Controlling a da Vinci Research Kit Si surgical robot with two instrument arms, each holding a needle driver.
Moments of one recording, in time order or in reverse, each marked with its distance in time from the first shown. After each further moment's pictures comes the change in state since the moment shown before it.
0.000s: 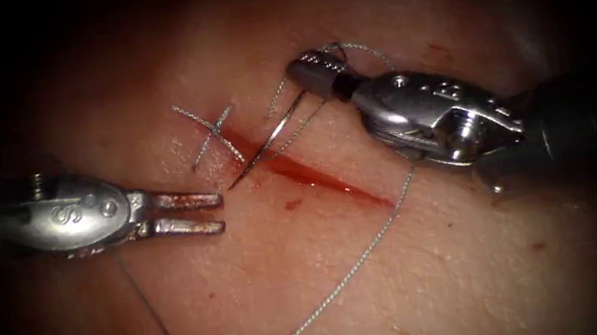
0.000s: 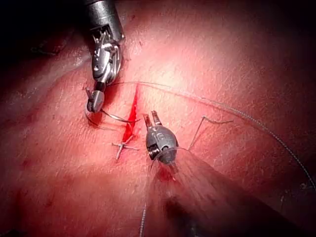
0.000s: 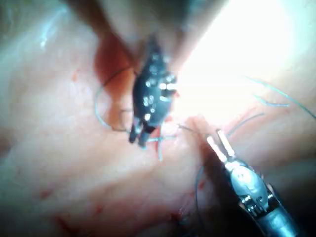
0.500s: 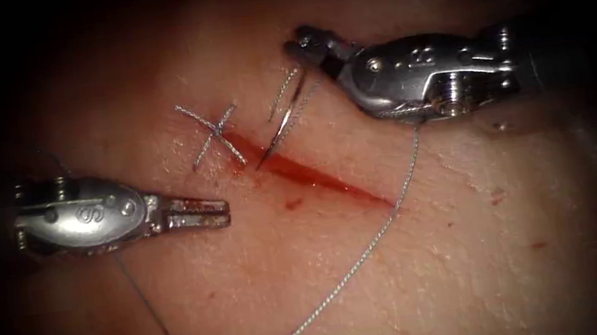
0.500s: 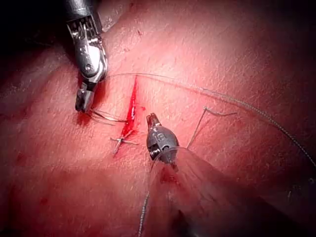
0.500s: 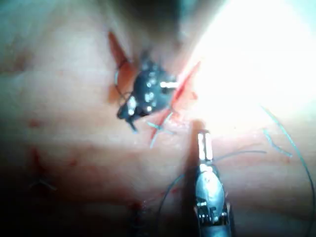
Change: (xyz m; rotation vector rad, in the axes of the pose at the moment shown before) right arm 0.000 0.001 0.002 -0.020 -0.032 -0.388; left arm -0.003 0.000 0.001 0.011 -0.035 -0.007
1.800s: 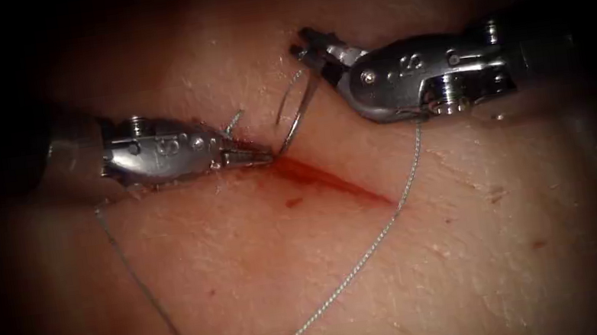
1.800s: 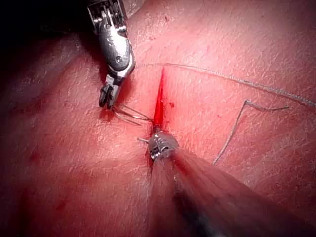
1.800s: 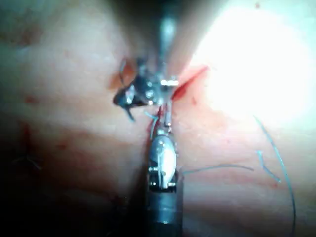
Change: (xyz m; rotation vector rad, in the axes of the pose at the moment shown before) right arm -0.002 0.000 0.000 -0.033 -0.022 -0.195; left arm -0.005 -0.007 0.008 0.042 -0.179 -0.045
